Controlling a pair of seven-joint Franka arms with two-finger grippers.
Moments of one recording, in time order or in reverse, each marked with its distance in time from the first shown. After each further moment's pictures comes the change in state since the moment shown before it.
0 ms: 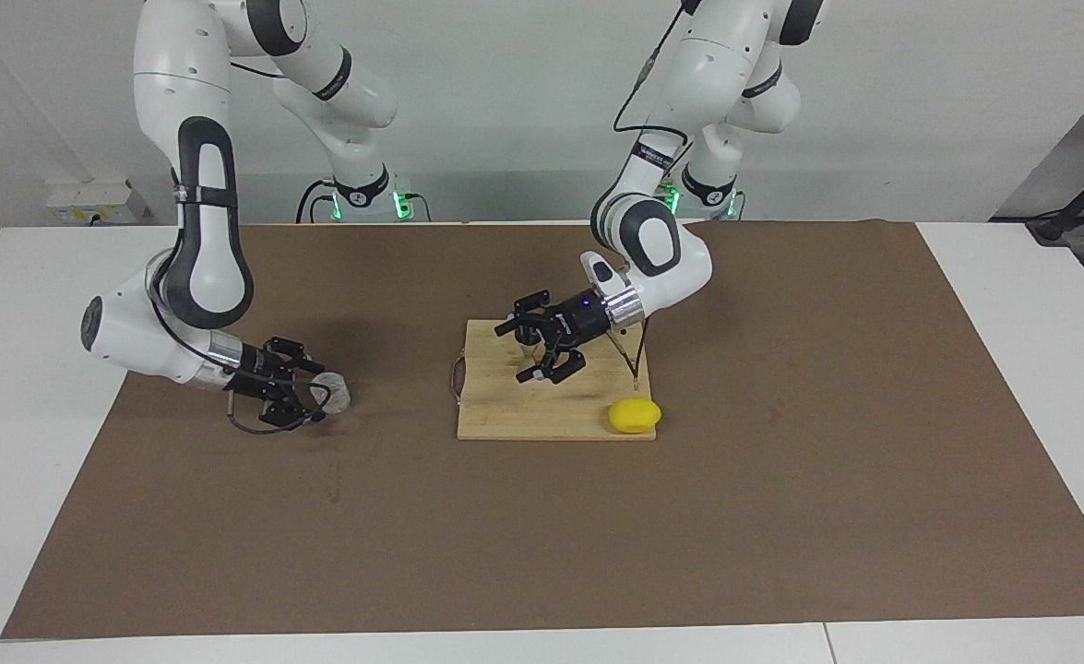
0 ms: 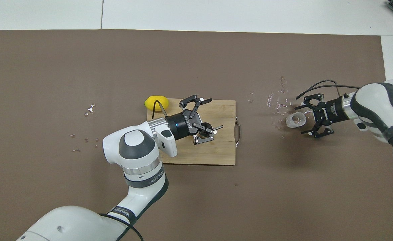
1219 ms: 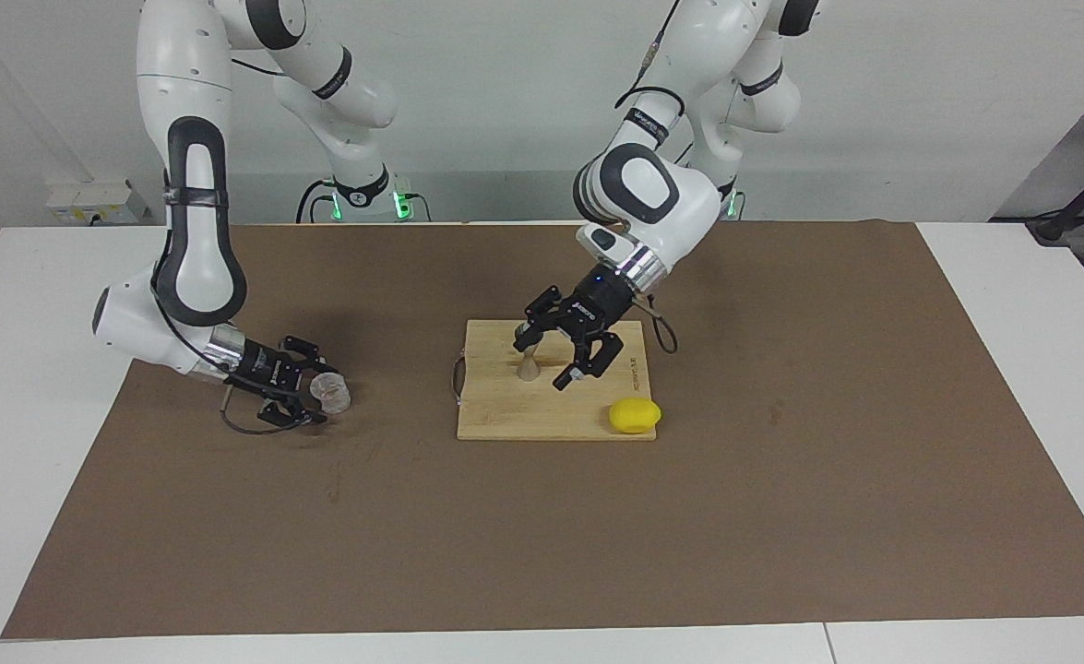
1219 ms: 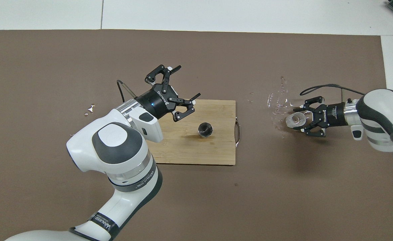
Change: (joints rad) left arm 0.104 -0.159 -0.092 0.073 0.087 0.421 -0.045; right arm -0.021 -0.025 -0.002 -0.076 0.163 0.064 0.046
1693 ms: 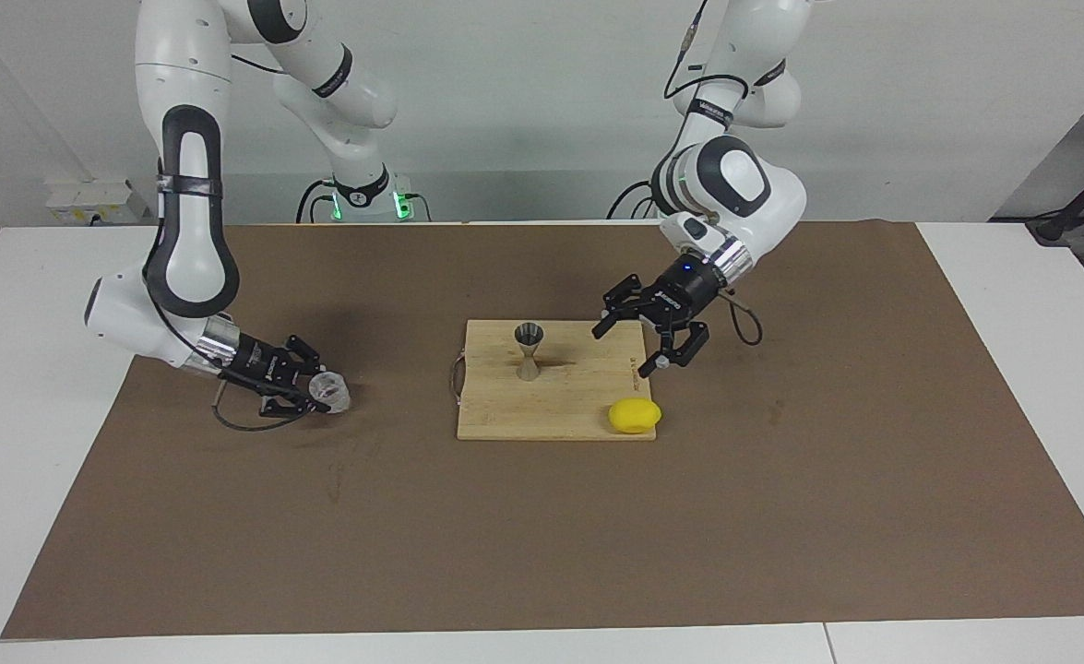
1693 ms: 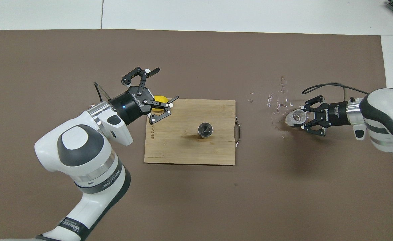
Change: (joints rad) left arm 0.217 -0.140 0.008 -0.225 0.148 -0.305 -0.005; right arm 0.021 -0.063 0.007 0.000 0.003 -0.011 0.069
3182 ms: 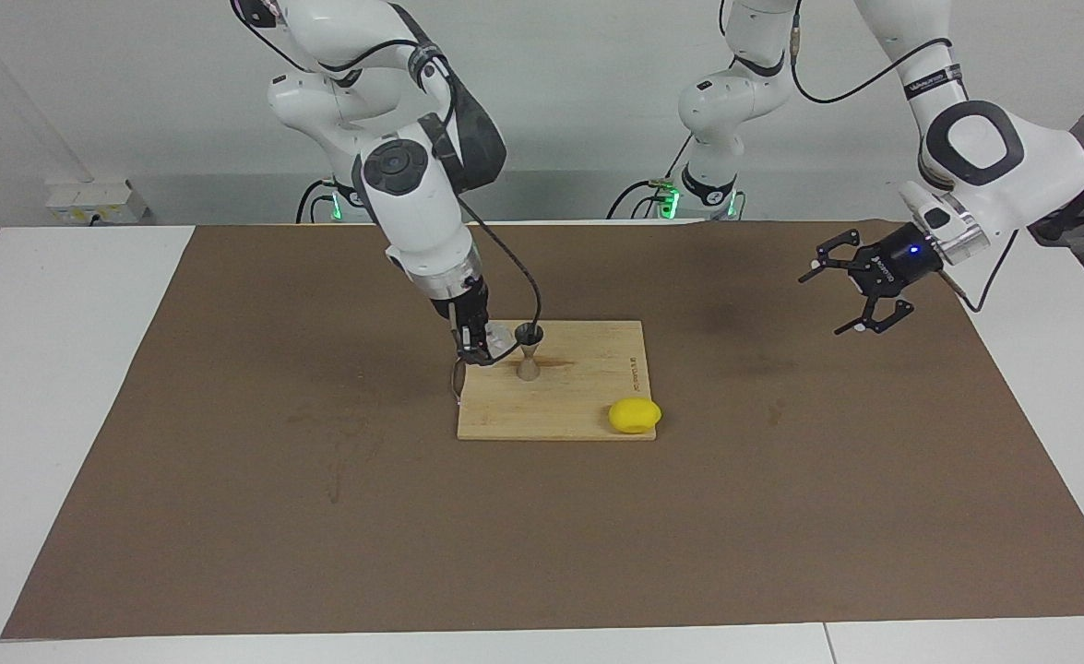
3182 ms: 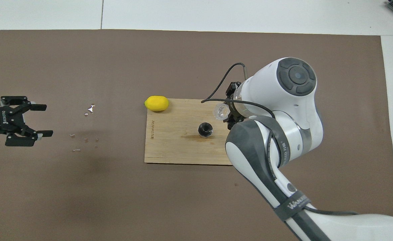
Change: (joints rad) left arm 0.639 -0.035 0.012 0.127 1.161 -0.703 -0.867; right arm 0.629 -0.073 0.003 0.274 -0.683 0.017 0.906
